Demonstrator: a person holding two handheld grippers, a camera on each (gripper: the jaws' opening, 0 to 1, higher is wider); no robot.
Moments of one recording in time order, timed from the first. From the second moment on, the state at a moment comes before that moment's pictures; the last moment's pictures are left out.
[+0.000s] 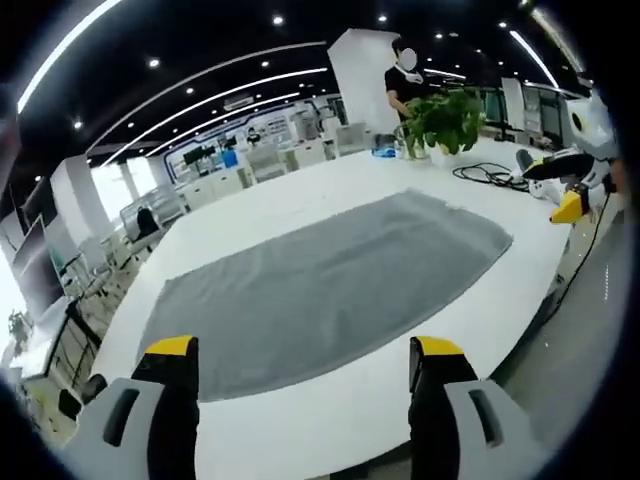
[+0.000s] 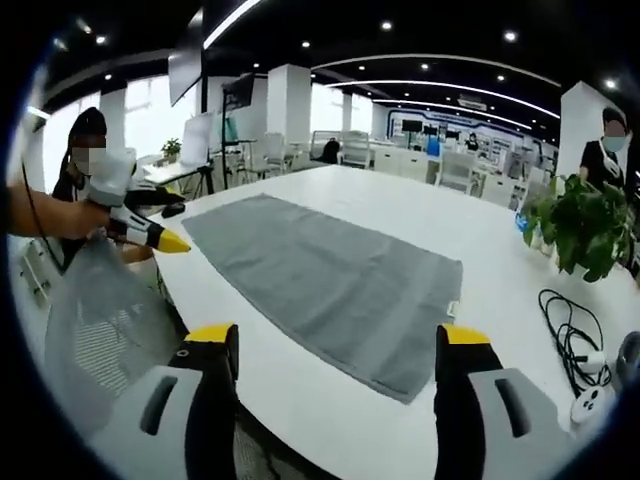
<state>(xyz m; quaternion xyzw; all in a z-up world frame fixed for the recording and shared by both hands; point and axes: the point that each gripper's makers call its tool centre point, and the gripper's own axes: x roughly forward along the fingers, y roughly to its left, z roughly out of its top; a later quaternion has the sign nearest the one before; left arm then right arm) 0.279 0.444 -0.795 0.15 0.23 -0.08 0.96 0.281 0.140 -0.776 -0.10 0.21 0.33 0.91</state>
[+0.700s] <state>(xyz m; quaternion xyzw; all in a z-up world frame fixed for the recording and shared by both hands) 0.308 0.316 -0.777 0.18 0.20 -0.24 0.93 0.353 0.089 -0.689 -0.12 0.16 0.35 0.91</state>
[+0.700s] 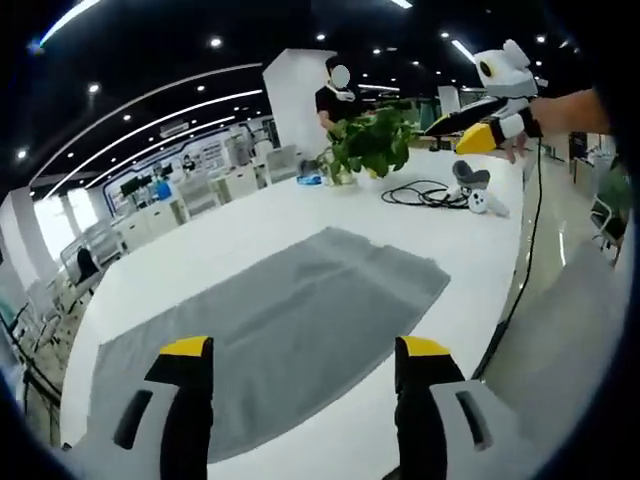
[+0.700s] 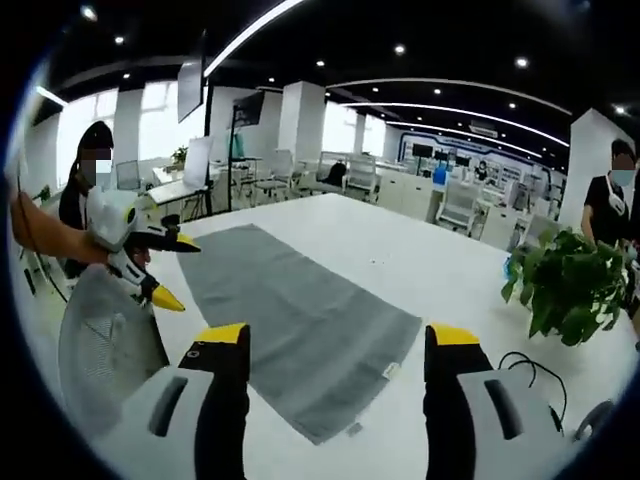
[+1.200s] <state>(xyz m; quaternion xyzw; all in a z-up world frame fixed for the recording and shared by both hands) 0.314 0.215 -0.778 0.20 0.20 -0.34 0.90 0.418 0.063 -0.721 -0.16 0.18 0.35 0.91</state>
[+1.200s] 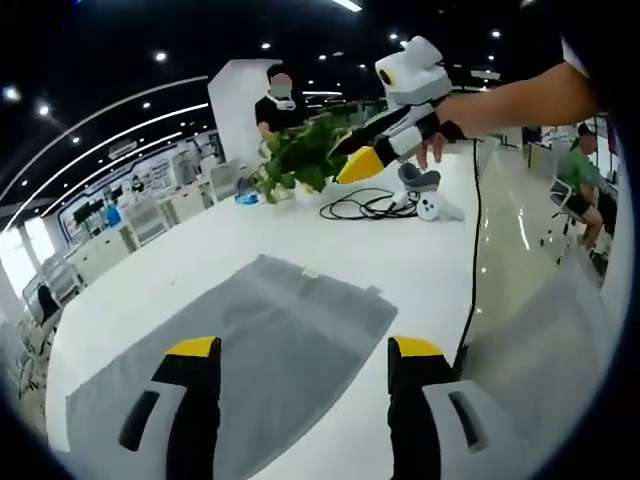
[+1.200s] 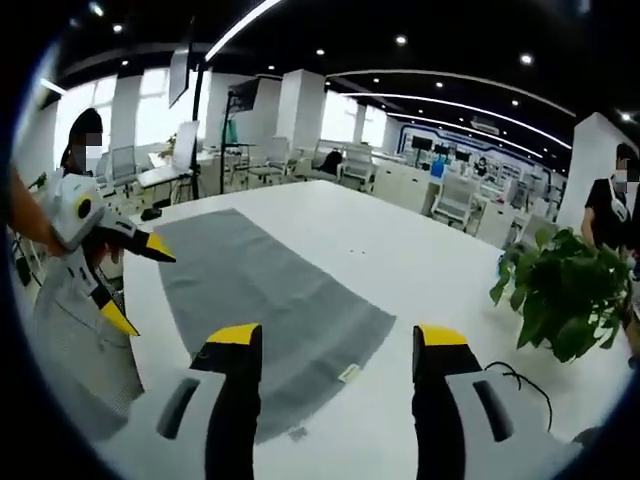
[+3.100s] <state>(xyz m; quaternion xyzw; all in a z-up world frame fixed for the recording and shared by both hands) 0.326 0.074 -0.916 0.27 0.30 -0.47 0.79 0.617 0.070 -0.882 0.01 0.30 0.34 0.89</state>
